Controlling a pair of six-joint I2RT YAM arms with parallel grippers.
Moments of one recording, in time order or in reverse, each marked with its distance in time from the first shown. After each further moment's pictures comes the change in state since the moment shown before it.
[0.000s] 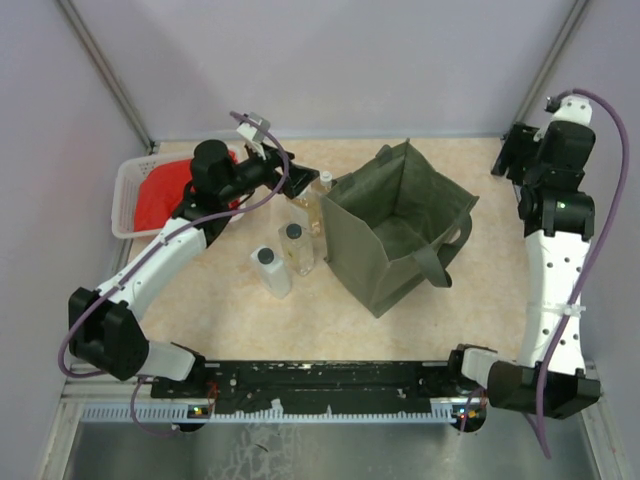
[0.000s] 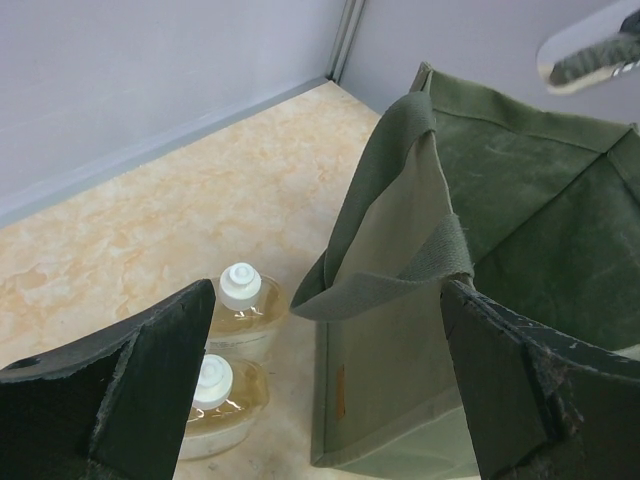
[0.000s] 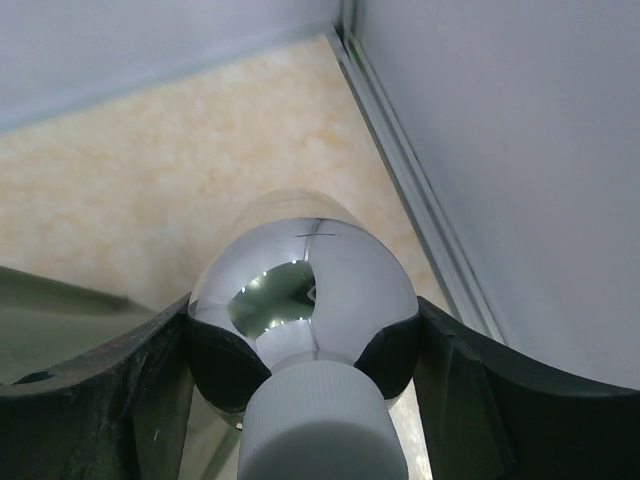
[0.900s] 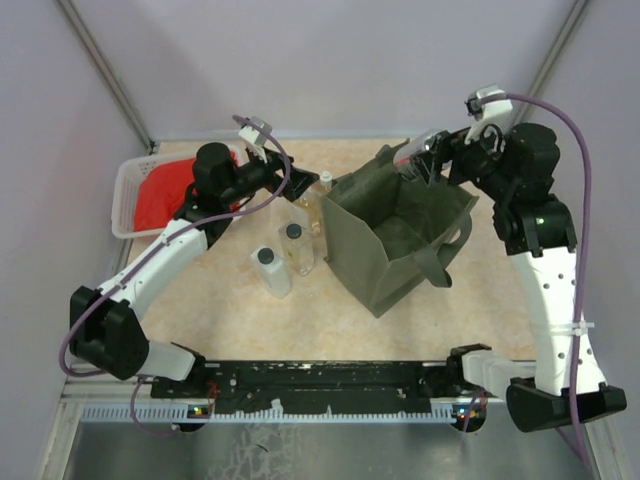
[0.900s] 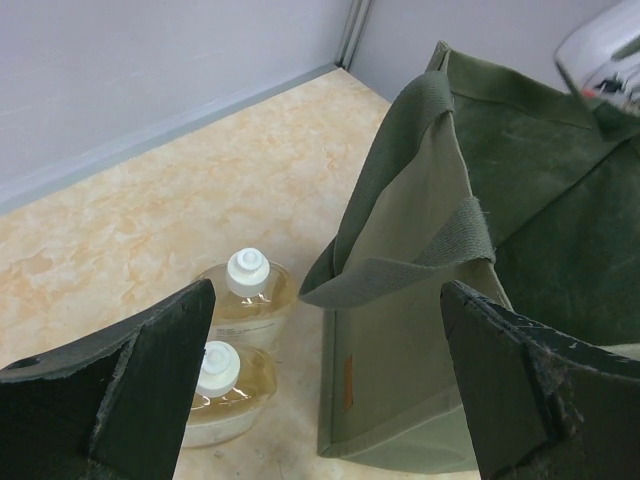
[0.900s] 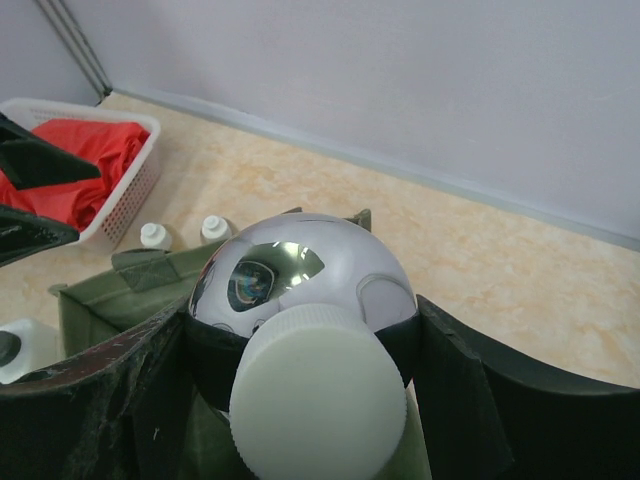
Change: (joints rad) left arm -0.002 0.002 -0.026 0.000 -0.016 0.016; right arm 0.304 -0.066 0.031 0.161 -0.503 -0.071
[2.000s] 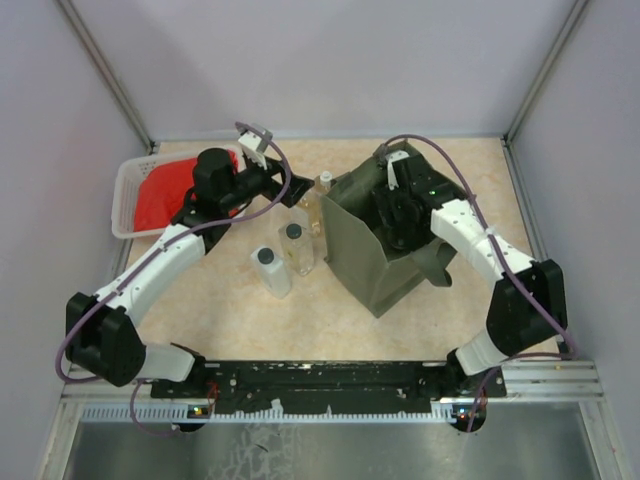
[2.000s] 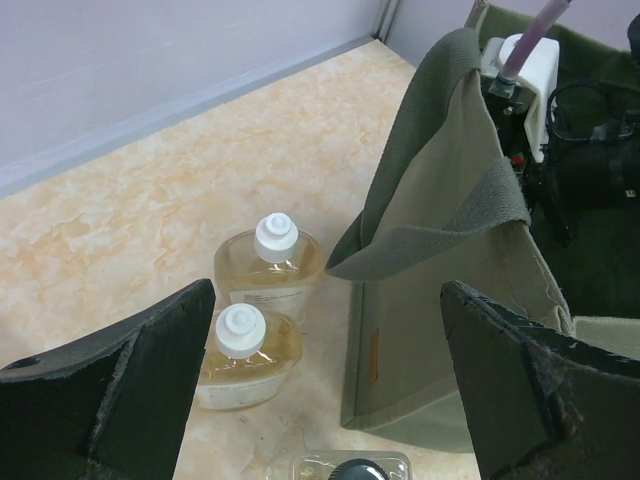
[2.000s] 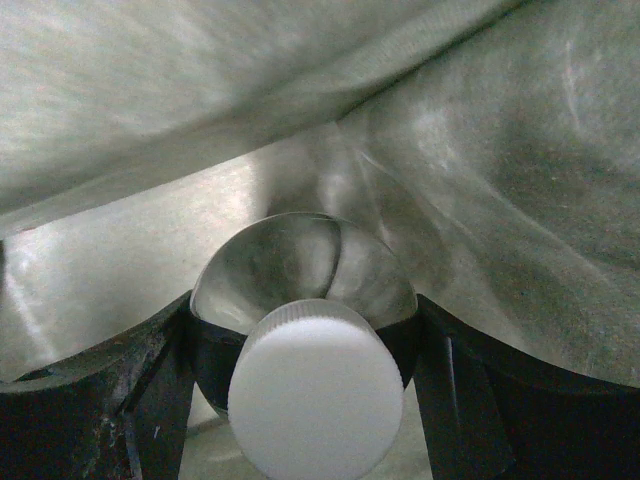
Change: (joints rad) left arm -0.006 -0.037 -0.032 -0.062 -0.069 0.063; right arm 0.277 0.398 -0.270 -0.040 0.501 -0.062
